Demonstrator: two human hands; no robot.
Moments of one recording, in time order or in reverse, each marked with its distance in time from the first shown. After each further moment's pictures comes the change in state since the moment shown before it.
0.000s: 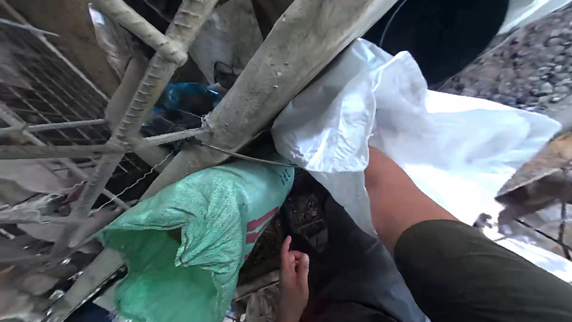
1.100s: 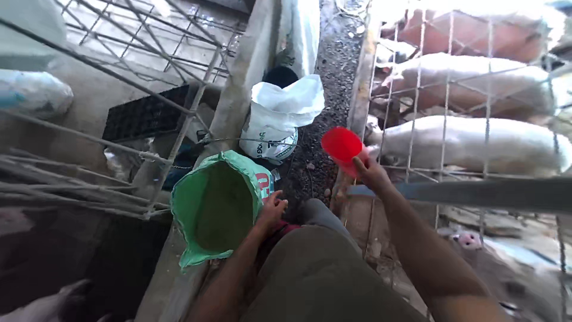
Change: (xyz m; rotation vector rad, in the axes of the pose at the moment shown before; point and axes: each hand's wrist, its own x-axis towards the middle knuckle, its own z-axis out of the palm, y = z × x) left_hand -0.081 -0.009 -0.224 0.485 -0.817 0.346; right_hand -0.554 0.302 -0.016 0.138 0.532 -0.073
